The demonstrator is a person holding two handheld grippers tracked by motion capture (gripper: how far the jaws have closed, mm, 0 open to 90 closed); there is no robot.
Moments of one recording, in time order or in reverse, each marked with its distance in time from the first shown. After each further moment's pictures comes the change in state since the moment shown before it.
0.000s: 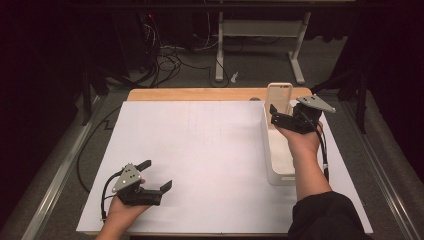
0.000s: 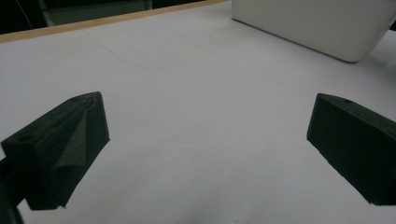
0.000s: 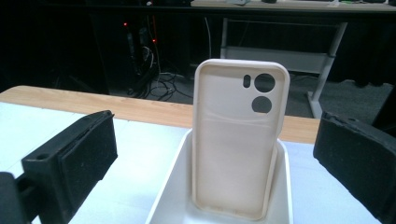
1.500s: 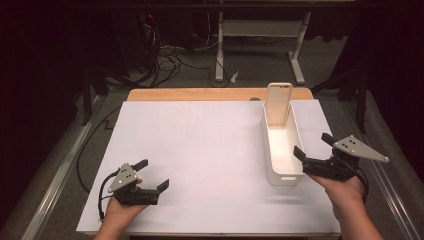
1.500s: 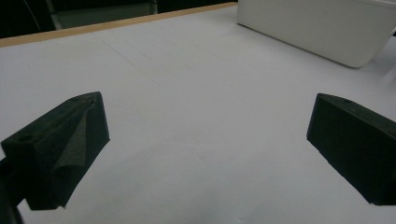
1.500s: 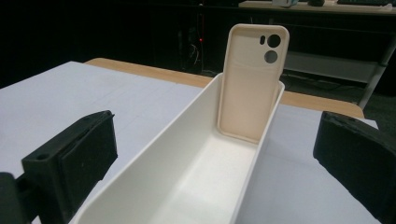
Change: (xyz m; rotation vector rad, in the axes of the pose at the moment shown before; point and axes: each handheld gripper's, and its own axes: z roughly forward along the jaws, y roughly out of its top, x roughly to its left) left arm 0.003 0.001 -0.007 -0.018 0.016 -0.013; right arm -0.032 -0.050 -0.122 -0.018 0.210 -0.059
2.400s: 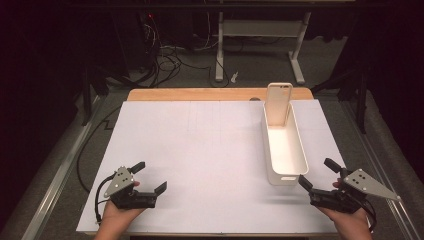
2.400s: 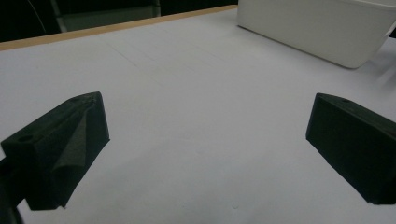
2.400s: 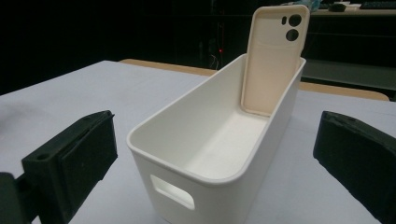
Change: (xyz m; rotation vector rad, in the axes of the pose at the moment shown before) left arm -0.006 -0.001 -0.010 -0.008 0.013 0.005; right arm 0.007 -0.057 -0.039 -0.070 0.089 0.009
